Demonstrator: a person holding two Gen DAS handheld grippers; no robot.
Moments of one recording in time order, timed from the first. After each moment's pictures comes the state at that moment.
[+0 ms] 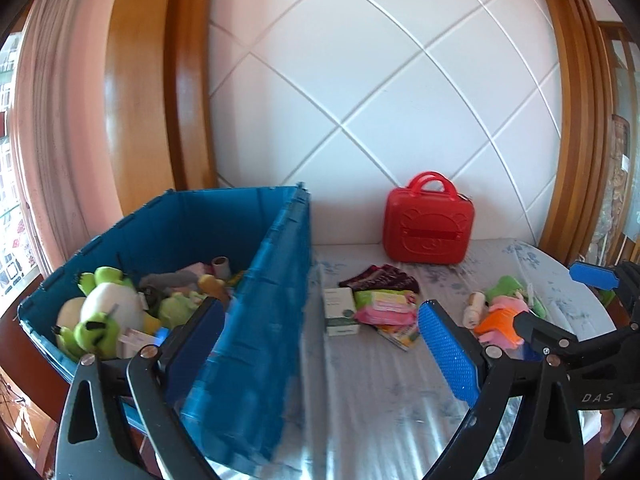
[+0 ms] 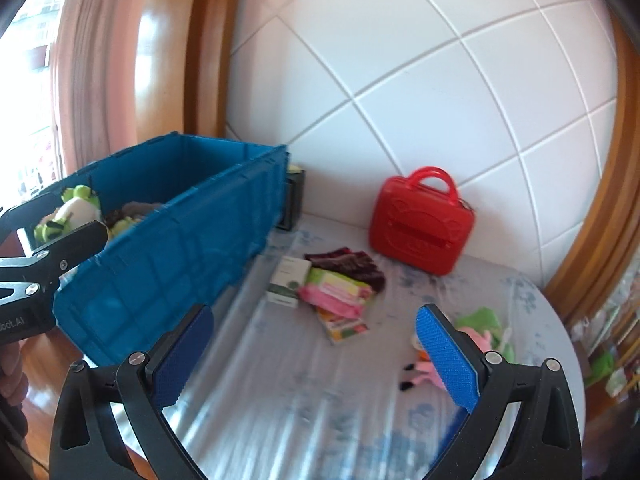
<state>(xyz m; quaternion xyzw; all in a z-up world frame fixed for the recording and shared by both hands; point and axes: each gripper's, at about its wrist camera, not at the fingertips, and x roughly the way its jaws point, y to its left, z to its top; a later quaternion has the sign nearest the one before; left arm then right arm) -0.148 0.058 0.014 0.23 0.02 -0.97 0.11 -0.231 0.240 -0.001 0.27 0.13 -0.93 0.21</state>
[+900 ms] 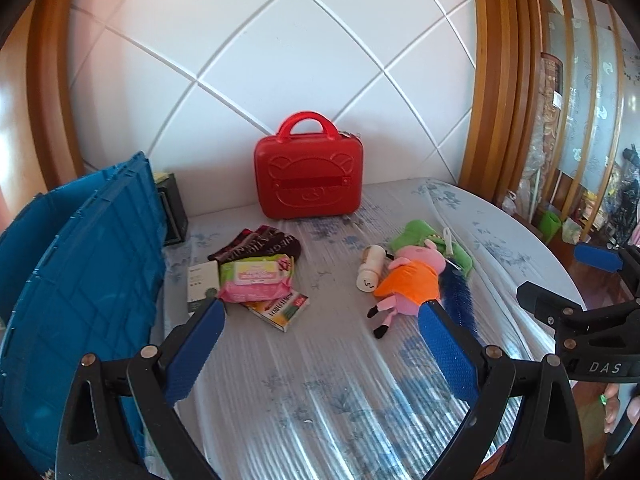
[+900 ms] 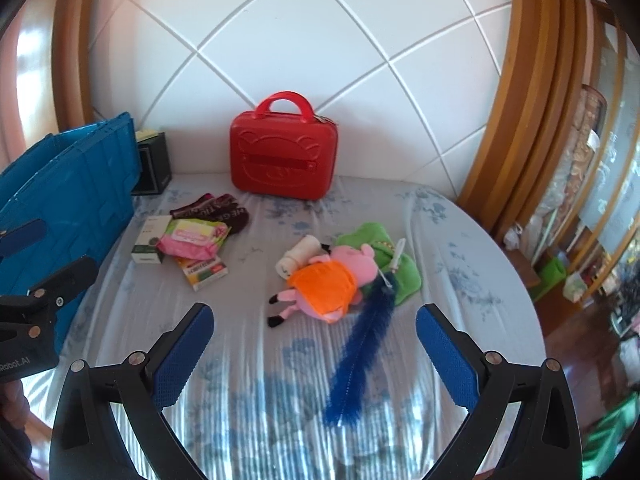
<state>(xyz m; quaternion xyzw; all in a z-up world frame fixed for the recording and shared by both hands) -0.256 0.199 -0.044 0.31 -0.02 -0.95 -0.05 -0.283 0.401 -0.045 0.35 0.07 -0.93 0.04</state>
